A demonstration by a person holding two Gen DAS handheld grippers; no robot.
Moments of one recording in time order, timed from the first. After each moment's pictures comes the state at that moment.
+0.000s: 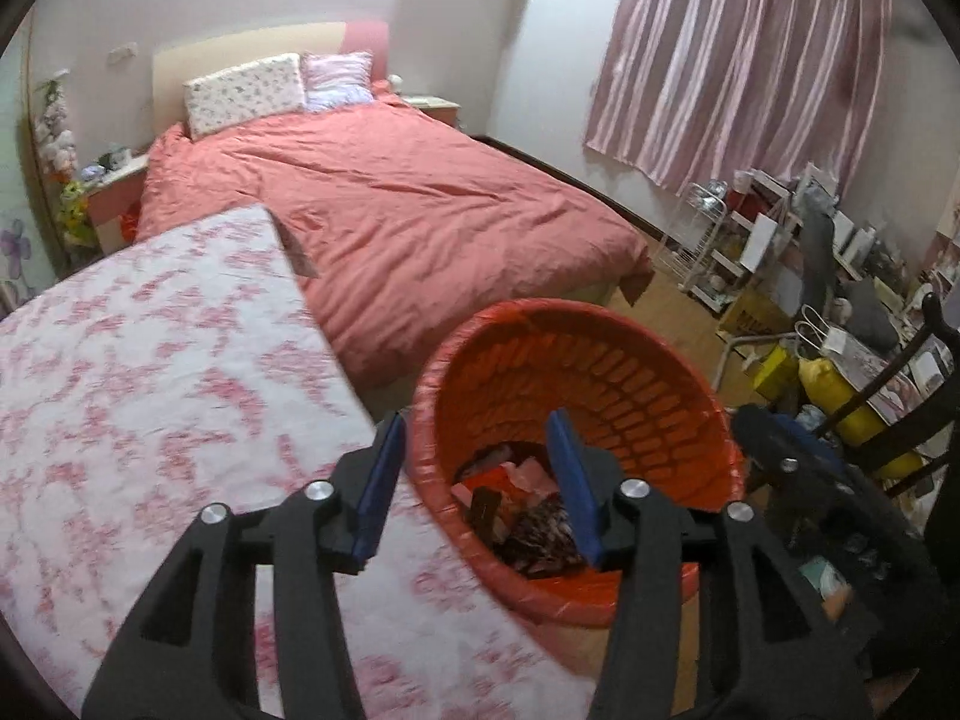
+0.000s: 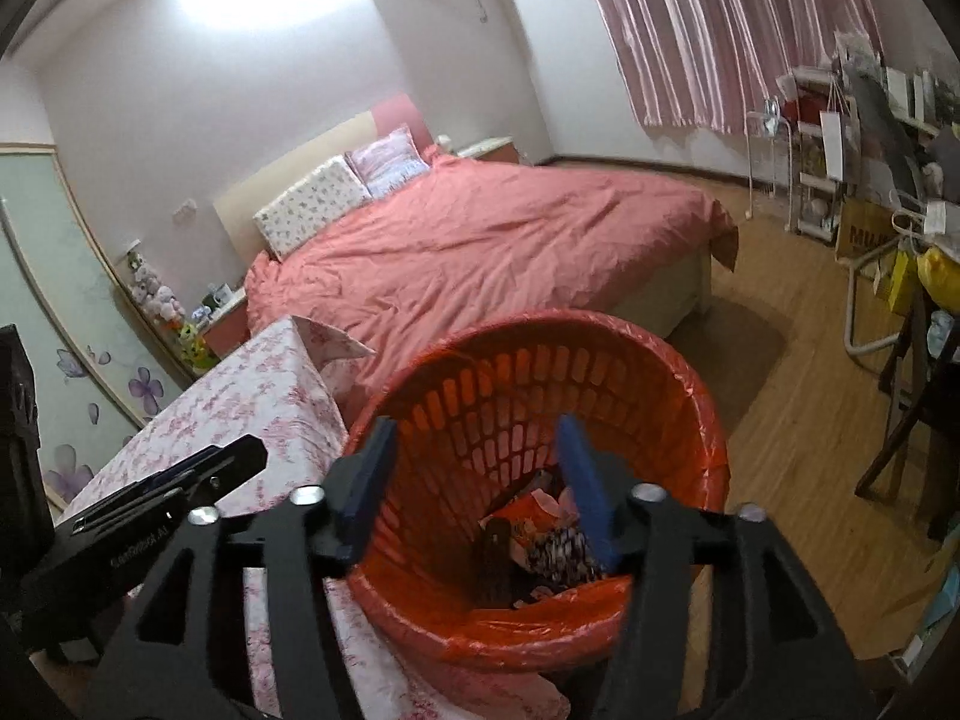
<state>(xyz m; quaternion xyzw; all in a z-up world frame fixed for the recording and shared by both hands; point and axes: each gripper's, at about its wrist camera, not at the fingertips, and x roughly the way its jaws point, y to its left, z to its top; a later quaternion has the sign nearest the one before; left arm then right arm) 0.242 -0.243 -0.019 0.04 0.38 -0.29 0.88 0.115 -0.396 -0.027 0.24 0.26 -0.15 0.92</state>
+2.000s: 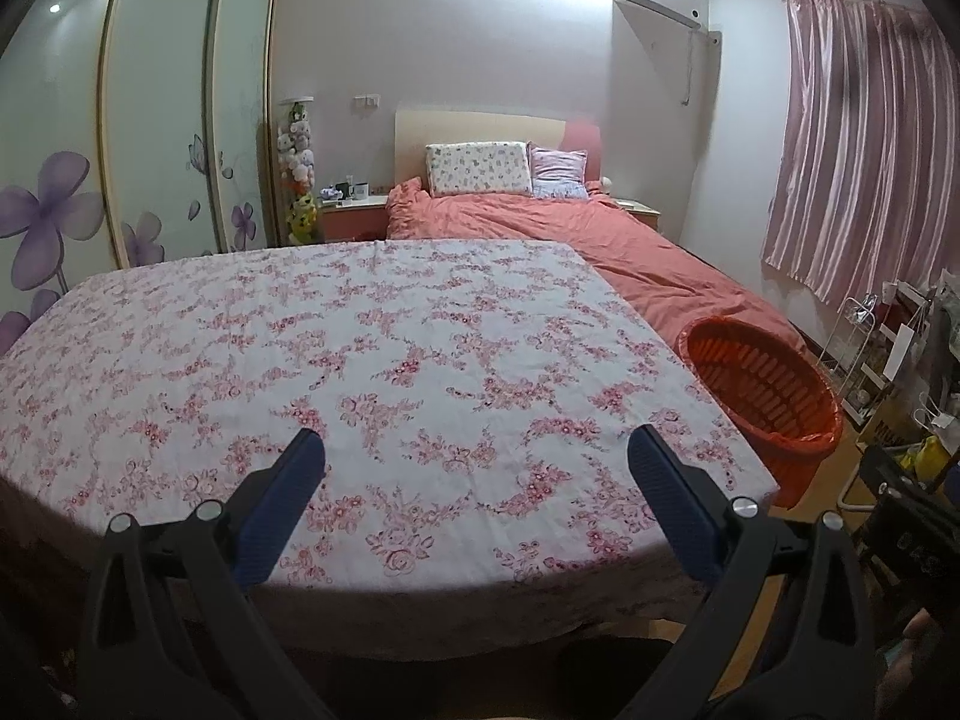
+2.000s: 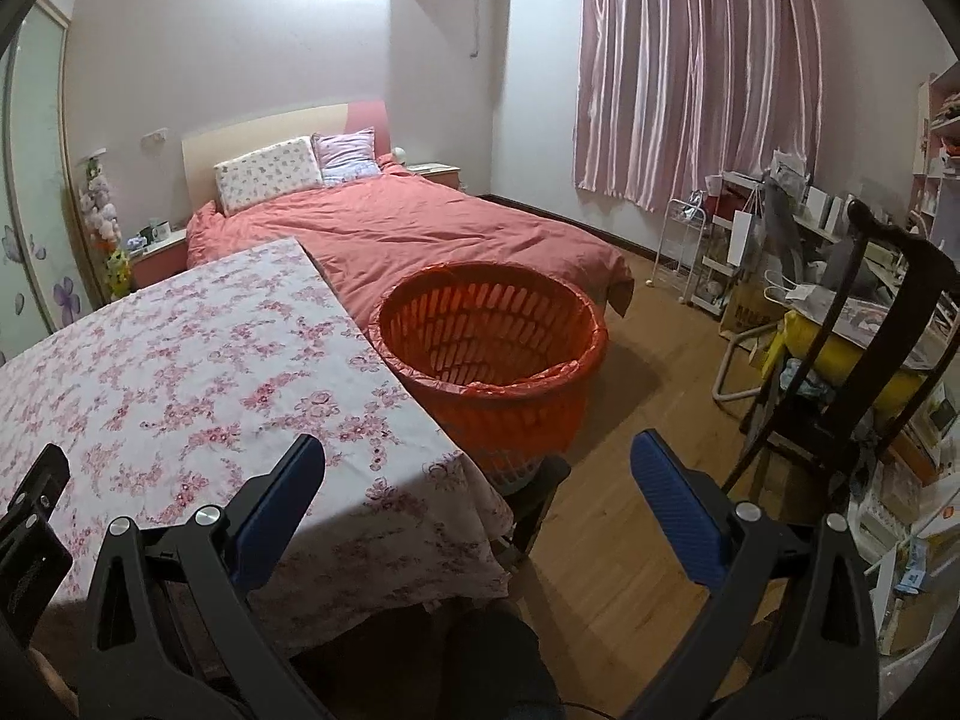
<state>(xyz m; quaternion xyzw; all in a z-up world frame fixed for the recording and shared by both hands) 0.025 -0.013 -0.005 -0.01 0.27 -0.05 0.96 -0.005 -0.229 -0.007 0.09 0.28 -0.27 0.92</state>
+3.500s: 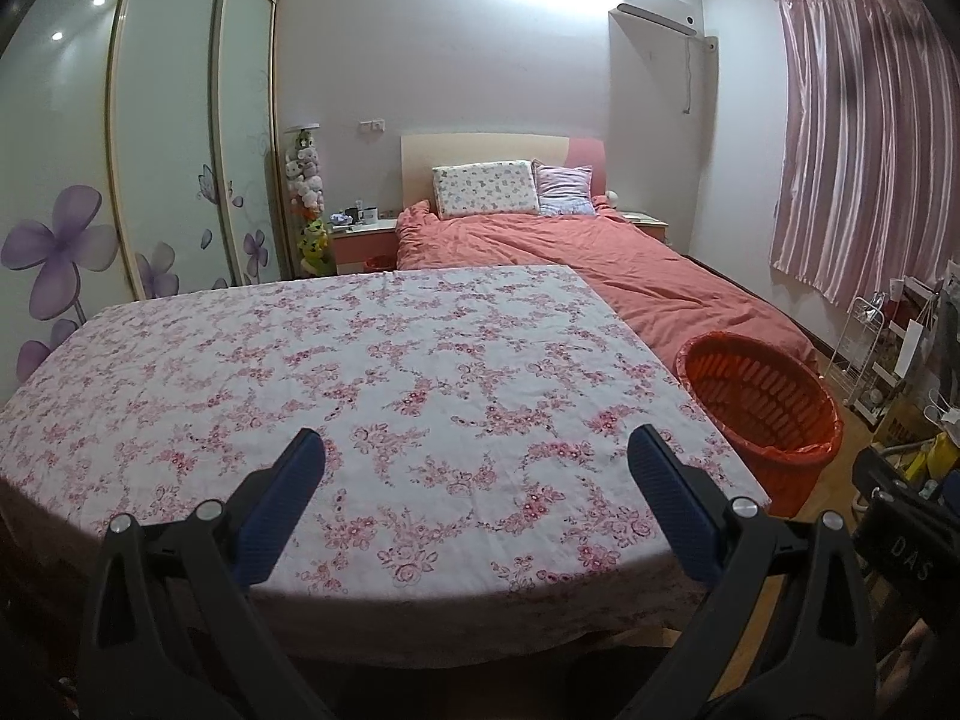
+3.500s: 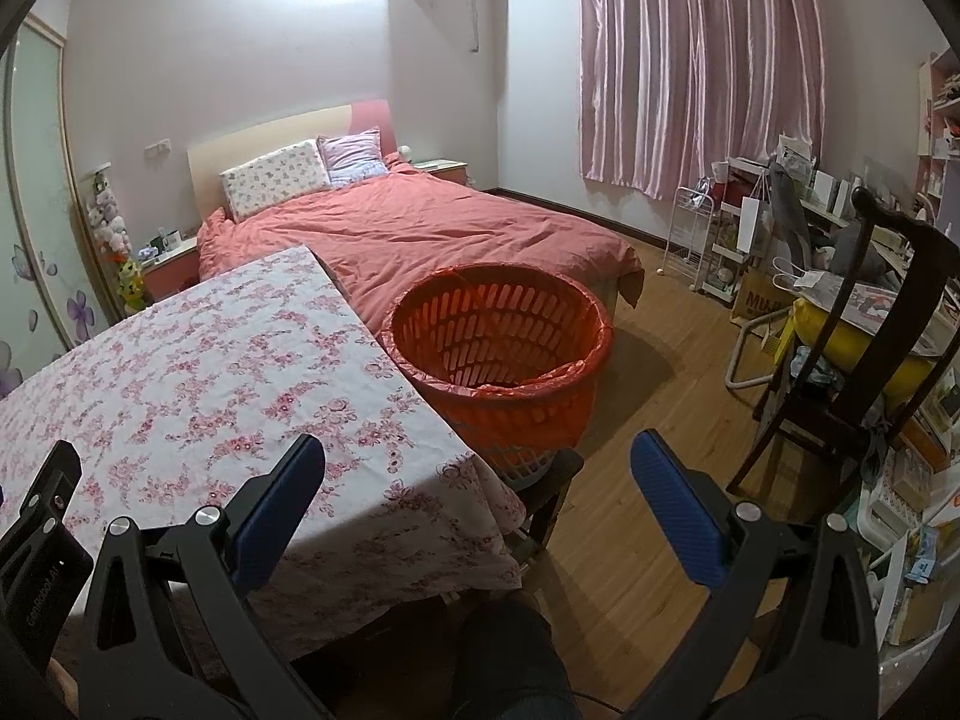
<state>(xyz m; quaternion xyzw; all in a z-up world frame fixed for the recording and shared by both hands) 0.010 -0.027 0.019 0.01 0.25 -0.04 0.97 -0.010 -0.233 0.004 0.11 0.28 -0.26 0.92</state>
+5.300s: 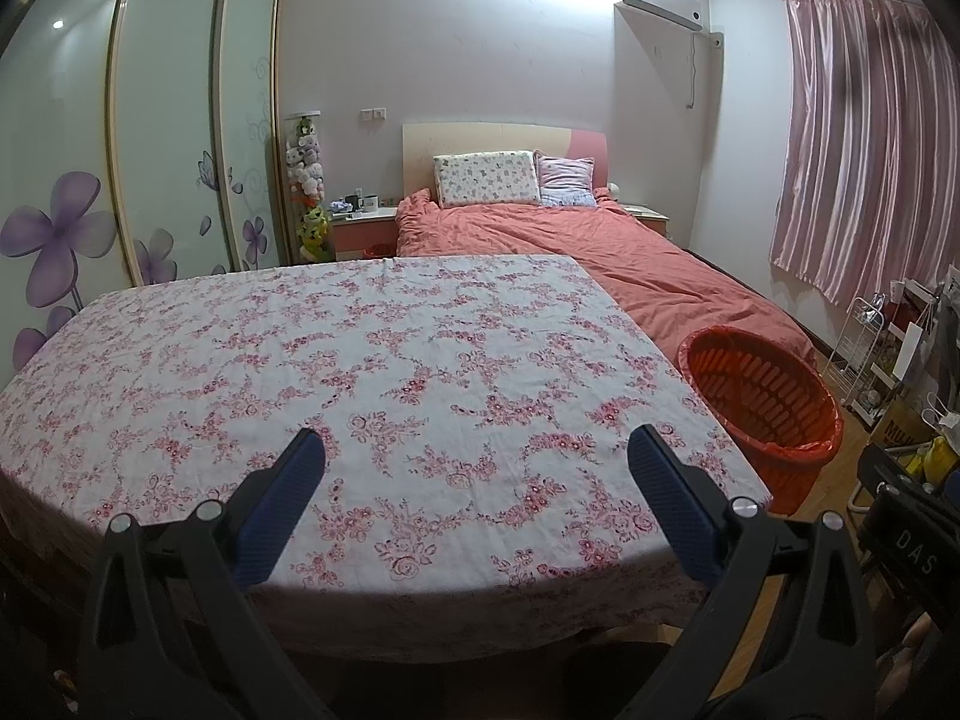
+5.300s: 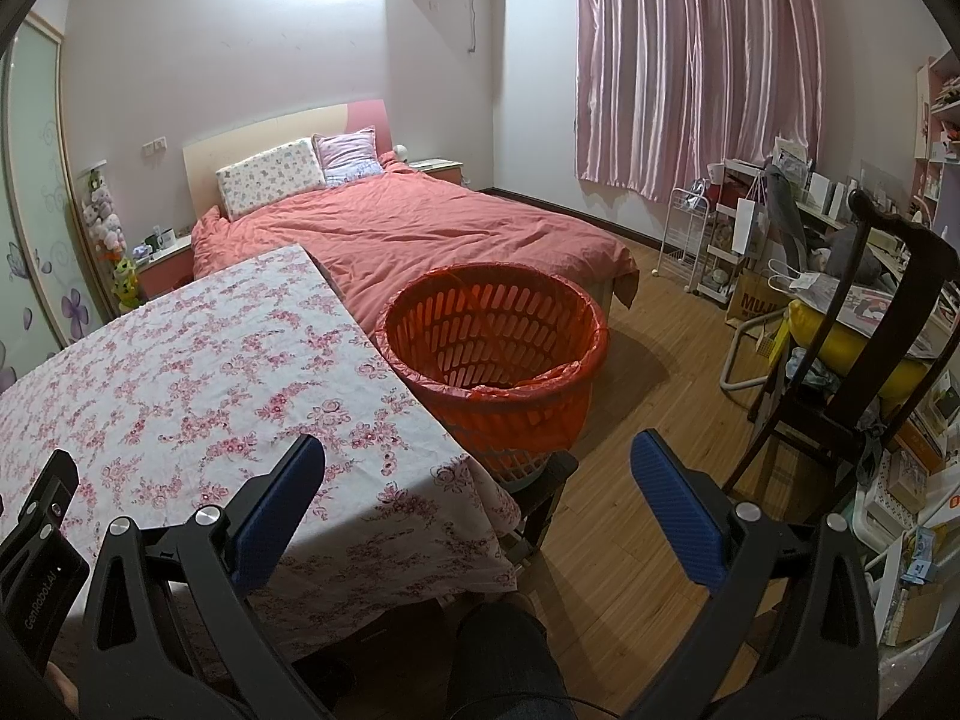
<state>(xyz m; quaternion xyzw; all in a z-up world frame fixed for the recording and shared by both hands) 0.010 -0.026 0.011 0.01 0.26 -0.04 0.97 -0.010 -0.236 0.008 0.11 0.28 -0.26 0.92</state>
